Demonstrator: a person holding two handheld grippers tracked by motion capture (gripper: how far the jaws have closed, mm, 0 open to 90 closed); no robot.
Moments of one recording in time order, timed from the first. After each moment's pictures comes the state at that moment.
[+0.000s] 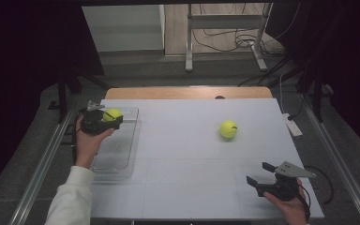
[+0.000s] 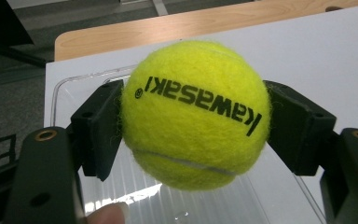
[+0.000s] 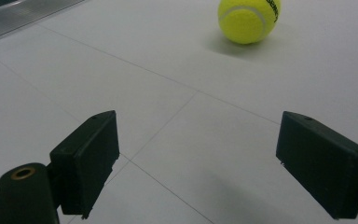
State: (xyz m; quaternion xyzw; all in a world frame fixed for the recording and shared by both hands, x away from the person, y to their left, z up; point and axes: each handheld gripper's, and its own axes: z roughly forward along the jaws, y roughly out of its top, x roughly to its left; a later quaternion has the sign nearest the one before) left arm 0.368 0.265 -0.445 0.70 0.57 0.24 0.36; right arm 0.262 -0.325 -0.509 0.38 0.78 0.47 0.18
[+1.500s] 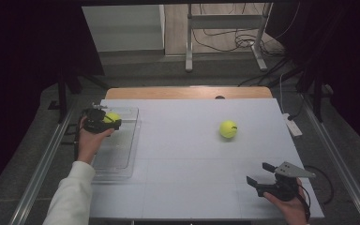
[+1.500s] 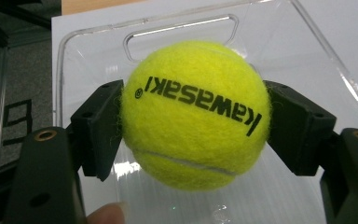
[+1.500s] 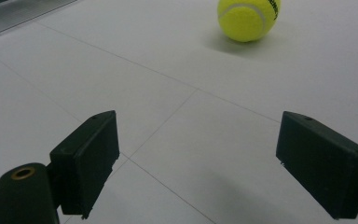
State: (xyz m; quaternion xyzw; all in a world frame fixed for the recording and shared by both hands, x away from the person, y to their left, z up) left arm 0.399 0.276 -0.479 0.72 0.60 0.22 0.28; right arm 0.262 -0.325 -0.510 0.38 0.78 0.47 0.18
